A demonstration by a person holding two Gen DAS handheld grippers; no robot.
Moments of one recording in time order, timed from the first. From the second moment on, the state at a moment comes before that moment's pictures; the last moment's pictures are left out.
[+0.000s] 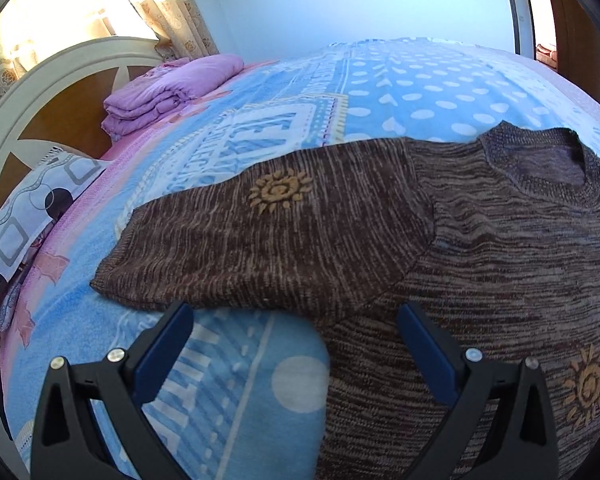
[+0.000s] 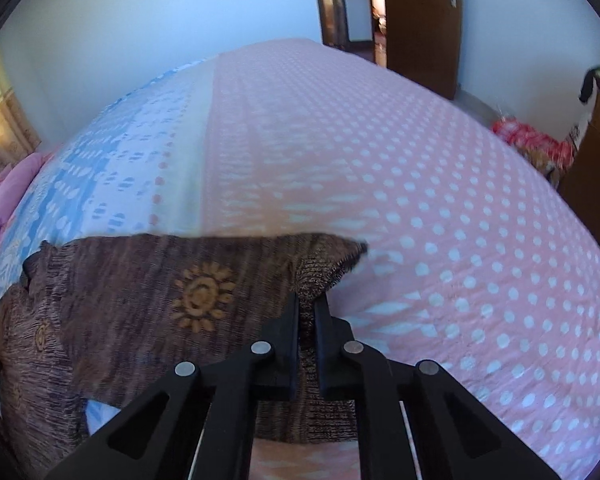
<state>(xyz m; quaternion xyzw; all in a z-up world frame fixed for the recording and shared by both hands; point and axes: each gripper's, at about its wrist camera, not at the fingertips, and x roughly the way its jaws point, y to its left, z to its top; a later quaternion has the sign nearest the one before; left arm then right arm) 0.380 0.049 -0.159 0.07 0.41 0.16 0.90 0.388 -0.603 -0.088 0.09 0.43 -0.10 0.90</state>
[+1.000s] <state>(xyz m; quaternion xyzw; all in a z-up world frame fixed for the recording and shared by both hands) 0.380 0.064 -0.160 0.01 0.42 0.13 0.90 0.402 -0.346 0.056 -0.05 0.36 0.08 0.93</state>
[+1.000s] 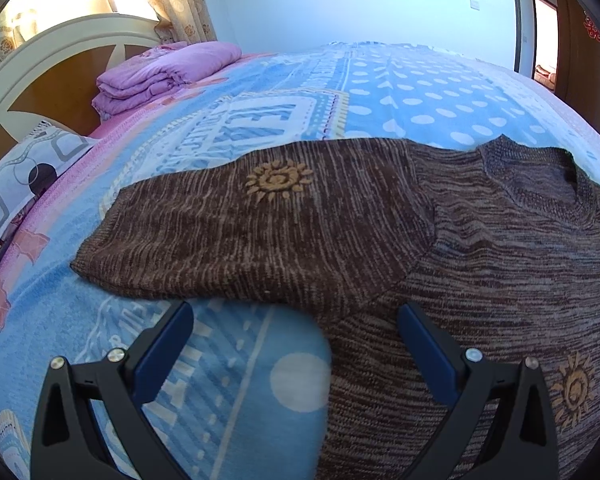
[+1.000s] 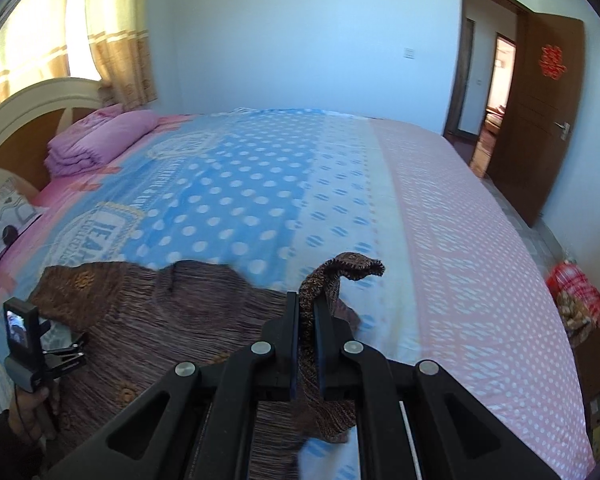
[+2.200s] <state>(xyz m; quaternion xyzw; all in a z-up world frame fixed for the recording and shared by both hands) 0.402 -0.085 -0.142 0.13 0.41 0.07 0.90 0.360 -0.401 -0.116 0.02 0.42 0.08 0.90</state>
